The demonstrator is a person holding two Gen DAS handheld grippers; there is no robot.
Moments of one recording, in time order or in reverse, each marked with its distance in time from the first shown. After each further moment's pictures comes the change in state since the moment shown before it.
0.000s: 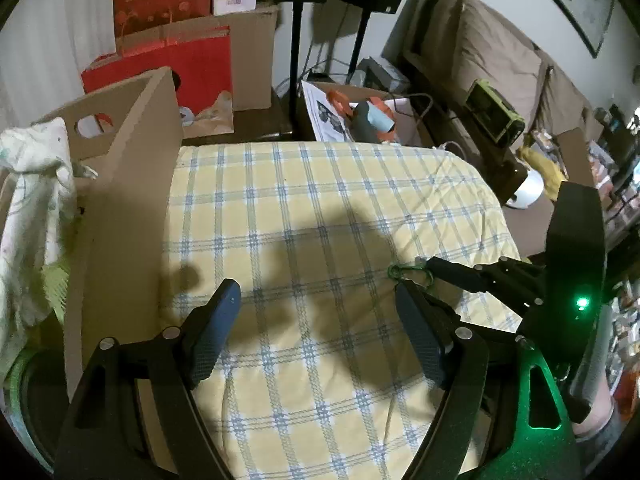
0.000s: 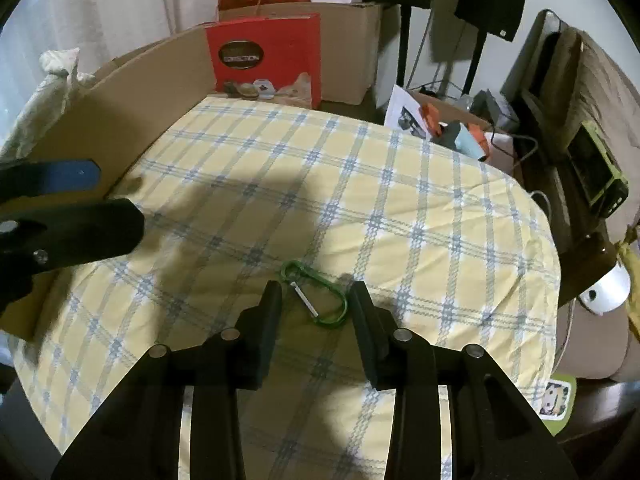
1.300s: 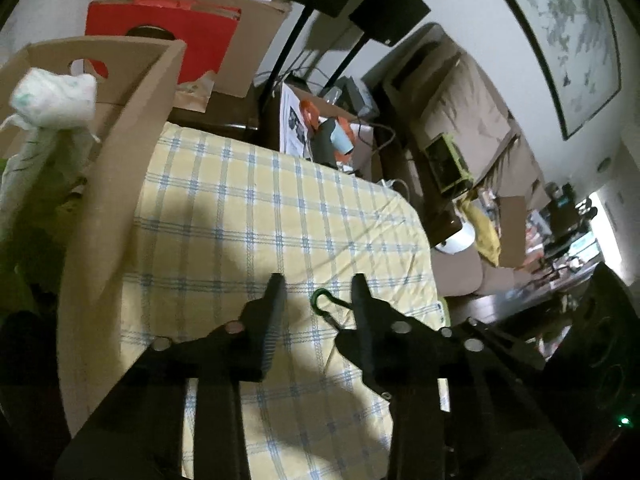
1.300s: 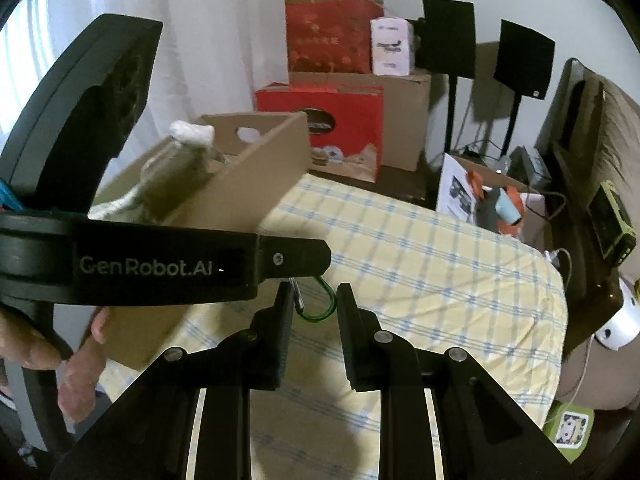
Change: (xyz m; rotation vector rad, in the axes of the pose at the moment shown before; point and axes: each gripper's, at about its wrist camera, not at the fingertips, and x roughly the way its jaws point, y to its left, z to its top) left arm -0.029 0.042 0.012 -0.252 0.000 -0.303; right arm -0.089 0.069 0.028 -0.048 -0.182 0.161
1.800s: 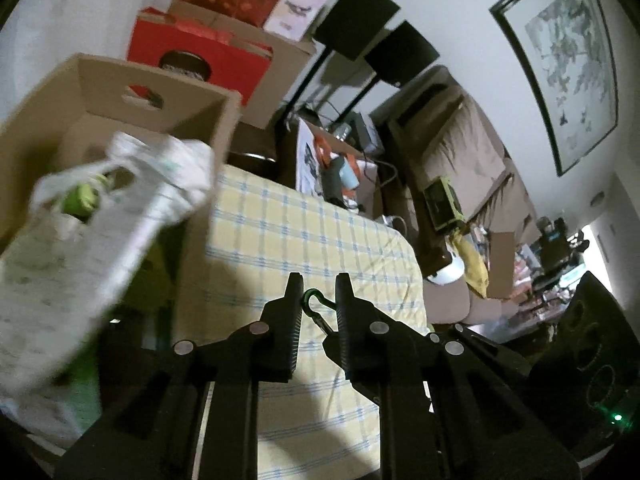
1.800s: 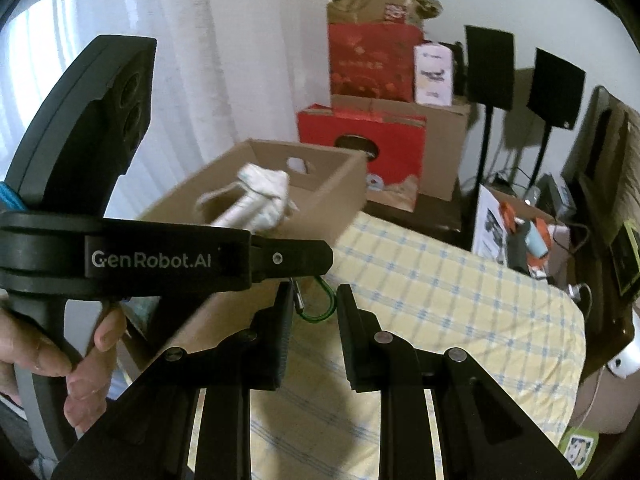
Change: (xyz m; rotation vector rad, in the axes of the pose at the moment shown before) left arm -0.065 0.037 0.016 -0.073 -0.096 -0.013; right arm -0.002 0.059 0.040 -0.064 -0.043 0.068
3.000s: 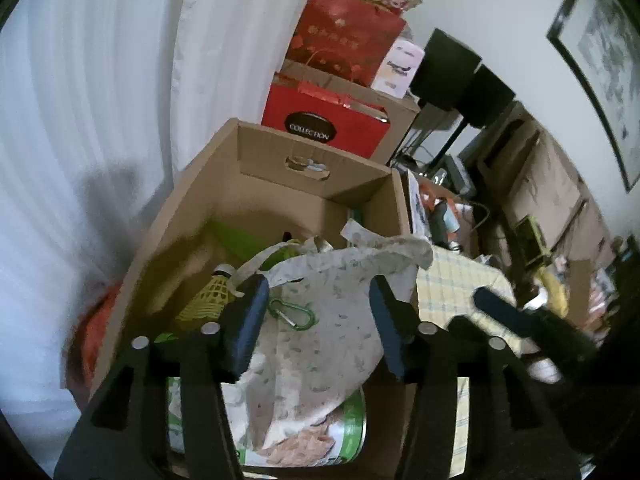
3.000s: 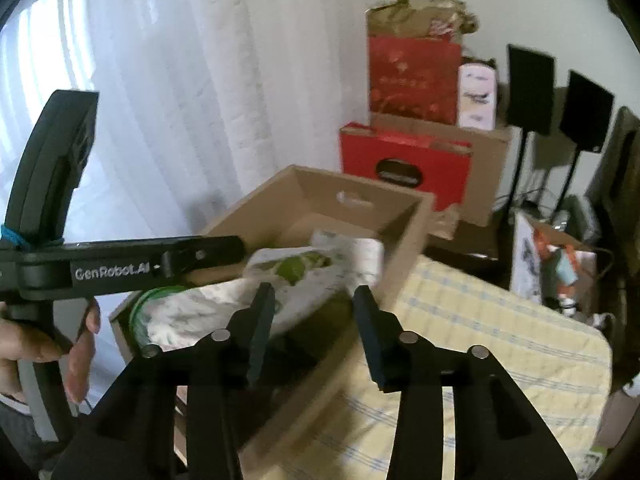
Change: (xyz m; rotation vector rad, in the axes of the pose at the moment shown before) left arm -0.086 0.083 0.016 0.025 -0.150 0.330; right arm 0.025 0.053 0.046 -0.005 -0.043 0.015
